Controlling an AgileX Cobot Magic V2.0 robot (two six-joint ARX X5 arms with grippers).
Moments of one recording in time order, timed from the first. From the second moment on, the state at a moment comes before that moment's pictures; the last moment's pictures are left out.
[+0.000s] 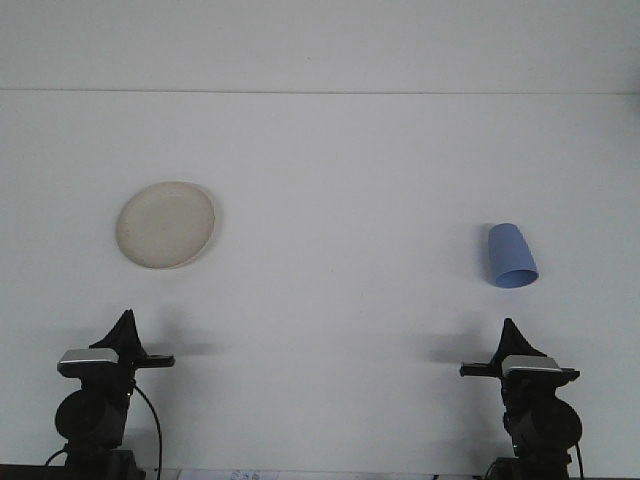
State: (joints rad) left arm -0.03 0.00 0.03 0.02 -0.11 0.01; right arm -0.04 0.00 0.01 -0.11 -0.03 0.05
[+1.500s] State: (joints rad) left arm -0.03 0.00 0.03 0.02 -0.11 0.01; right arm -0.04 0.13 0.30 -0.19 0.01 0.37
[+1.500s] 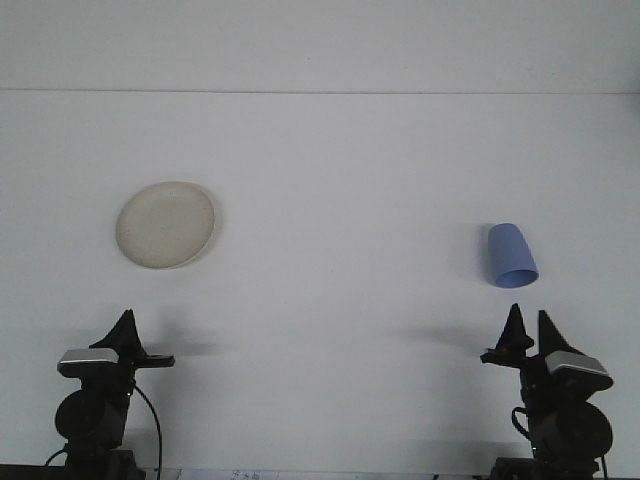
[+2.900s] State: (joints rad) left arm -0.03 0.00 0.03 0.02 -0.11 0.01; right arm -0.33 1.53 0.57 0.54 -0.17 -0.15
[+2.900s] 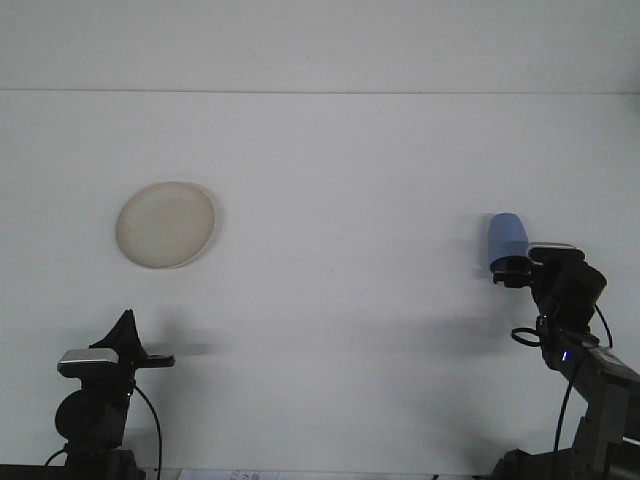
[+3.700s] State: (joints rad) left arm -0.03 0.00 0.03 0.02 -0.11 0.01; right arm -0.12 1.08 0.94 -0.40 -0.16 0.09
